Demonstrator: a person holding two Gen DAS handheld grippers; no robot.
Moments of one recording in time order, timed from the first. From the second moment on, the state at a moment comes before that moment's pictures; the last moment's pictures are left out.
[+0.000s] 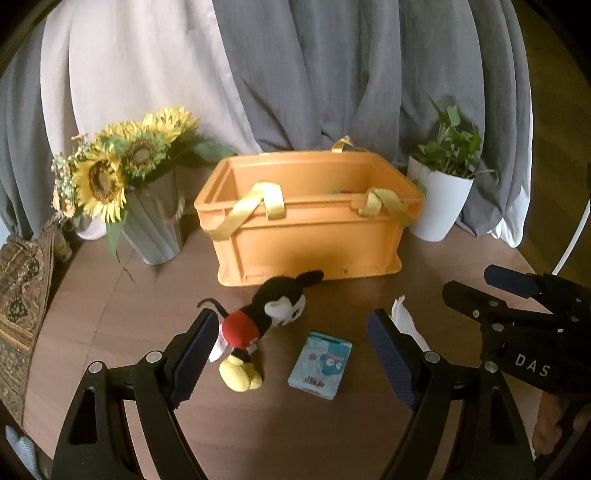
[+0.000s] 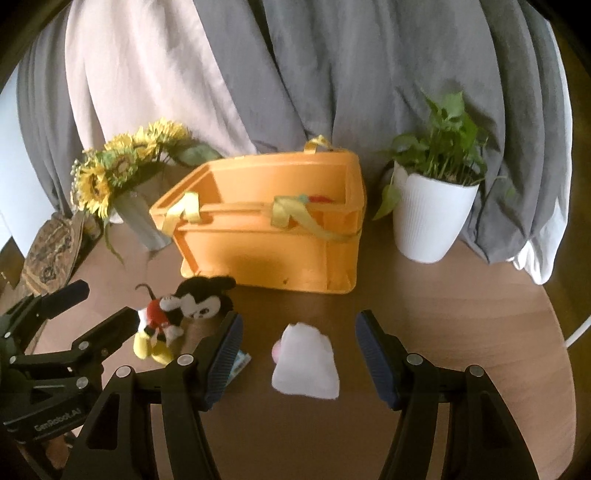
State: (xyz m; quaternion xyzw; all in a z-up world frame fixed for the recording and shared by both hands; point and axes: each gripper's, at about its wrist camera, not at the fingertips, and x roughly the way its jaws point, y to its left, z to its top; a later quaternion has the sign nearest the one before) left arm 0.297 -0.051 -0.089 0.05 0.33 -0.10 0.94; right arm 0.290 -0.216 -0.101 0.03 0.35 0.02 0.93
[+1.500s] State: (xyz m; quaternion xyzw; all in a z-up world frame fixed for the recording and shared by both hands) left arm 0.346 -0.086 -0.205 0.10 0.46 -0.16 0.87; right arm 0.335 -0.233 -0.220 0.04 0.50 0.05 0.86
